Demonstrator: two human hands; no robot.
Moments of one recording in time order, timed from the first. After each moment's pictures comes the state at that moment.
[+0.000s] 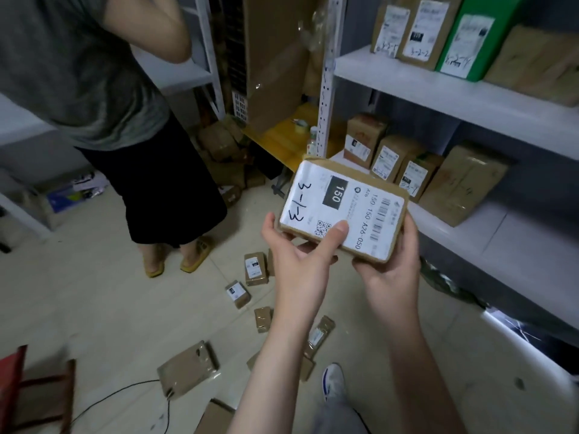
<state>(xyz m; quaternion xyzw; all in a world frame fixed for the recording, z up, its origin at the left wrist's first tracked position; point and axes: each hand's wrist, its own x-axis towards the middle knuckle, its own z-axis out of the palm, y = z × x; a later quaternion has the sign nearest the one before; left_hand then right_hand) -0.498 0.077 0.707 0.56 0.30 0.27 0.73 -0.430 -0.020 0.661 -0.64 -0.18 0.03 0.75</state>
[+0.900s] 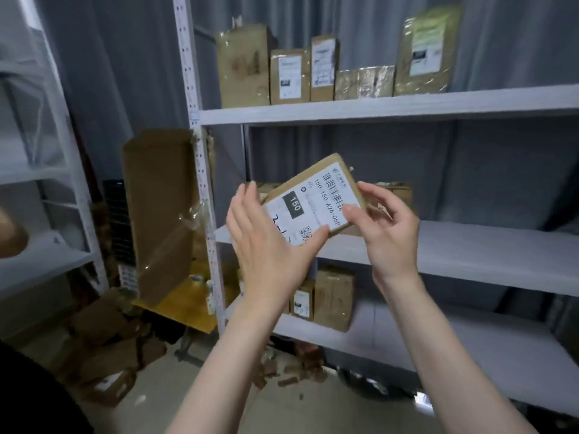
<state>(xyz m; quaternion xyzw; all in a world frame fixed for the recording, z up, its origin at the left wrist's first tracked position) -0.421 0.035 0.917 0.80 0.00 0.45 0.39 -0.379 -0.113 0.928 -0.59 -0.20 -0.30 0.72</state>
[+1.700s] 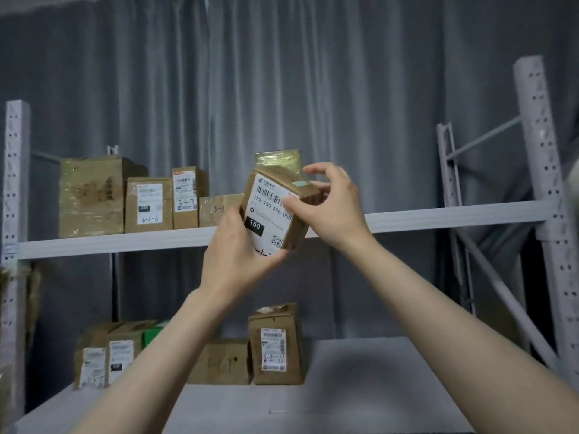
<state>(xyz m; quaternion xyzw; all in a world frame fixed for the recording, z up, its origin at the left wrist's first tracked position) -0.205 -0.176 1.090 0.76 -0.22 0.51 0.35 -0.231 -0.339 1.145 -0.71 -0.22 -0.51 0.43</state>
